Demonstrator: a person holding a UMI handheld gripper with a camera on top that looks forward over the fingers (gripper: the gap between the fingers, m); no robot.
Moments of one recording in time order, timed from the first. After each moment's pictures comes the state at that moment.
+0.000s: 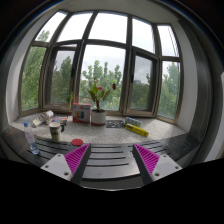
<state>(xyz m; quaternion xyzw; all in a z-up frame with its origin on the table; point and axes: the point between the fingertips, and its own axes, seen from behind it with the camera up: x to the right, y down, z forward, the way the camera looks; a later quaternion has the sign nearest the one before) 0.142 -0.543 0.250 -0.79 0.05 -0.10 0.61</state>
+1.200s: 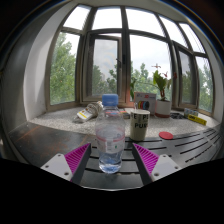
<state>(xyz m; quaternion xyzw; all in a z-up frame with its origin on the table) -0.311 -0.363 0.081 -0.79 -0.03 0.01 0.61</state>
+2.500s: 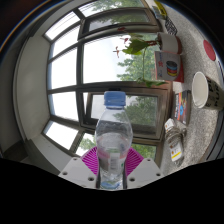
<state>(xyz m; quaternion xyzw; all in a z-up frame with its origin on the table) -0.357 -0.203 0.345 -0.47 0.31 0.64 0.53</state>
